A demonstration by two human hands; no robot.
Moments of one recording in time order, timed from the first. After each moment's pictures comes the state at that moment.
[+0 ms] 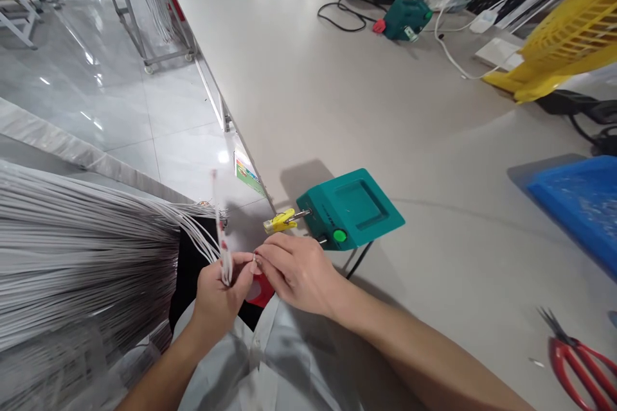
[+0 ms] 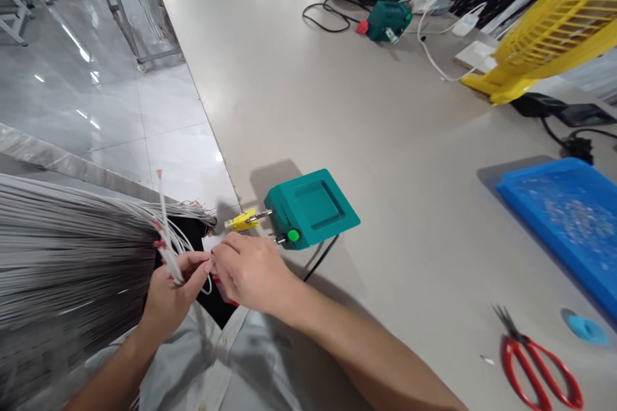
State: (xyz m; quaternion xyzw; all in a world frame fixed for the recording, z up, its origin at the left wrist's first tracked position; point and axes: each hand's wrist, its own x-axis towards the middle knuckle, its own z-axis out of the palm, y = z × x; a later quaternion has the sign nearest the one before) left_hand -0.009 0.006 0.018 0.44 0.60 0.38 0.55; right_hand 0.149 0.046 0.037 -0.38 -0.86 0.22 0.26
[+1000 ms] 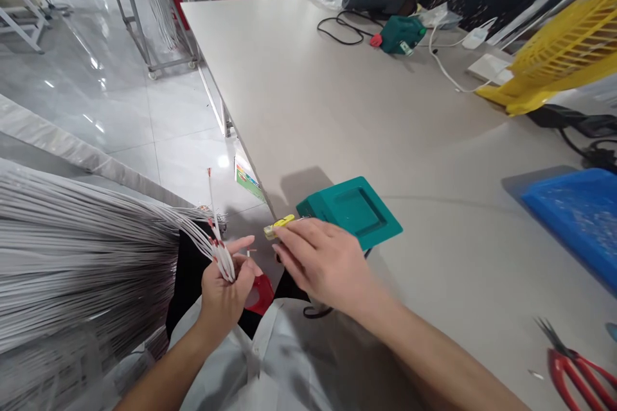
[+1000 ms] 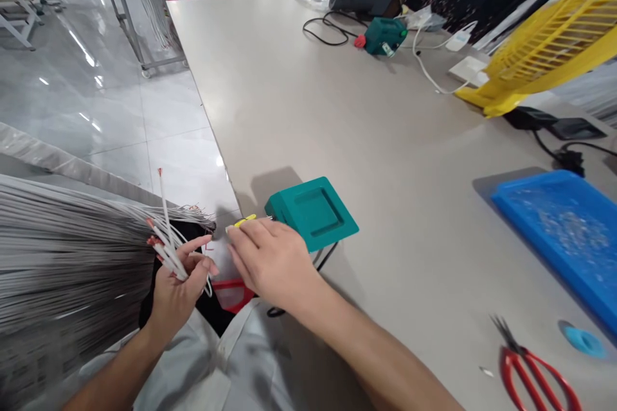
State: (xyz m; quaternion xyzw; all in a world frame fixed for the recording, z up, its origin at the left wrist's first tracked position) left_hand 0.007 0.016 0.027 0.37 0.61 0.45 0.54; right_hand 0.171 0.058 0.058 -0.40 -0.89 0.01 0.23
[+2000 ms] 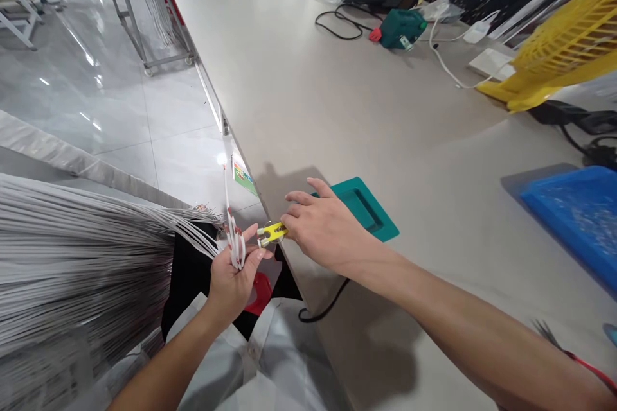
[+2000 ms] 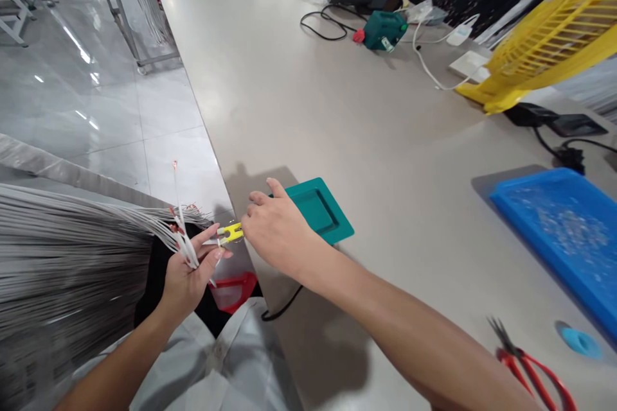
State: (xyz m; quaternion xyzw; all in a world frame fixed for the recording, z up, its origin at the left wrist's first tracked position) left_hand 0.022 0.035 0.016 0.42 0.57 0.44 0.55; right_hand 0.187 0.105 0.068 -0.36 -0.93 -0.02 -0.03
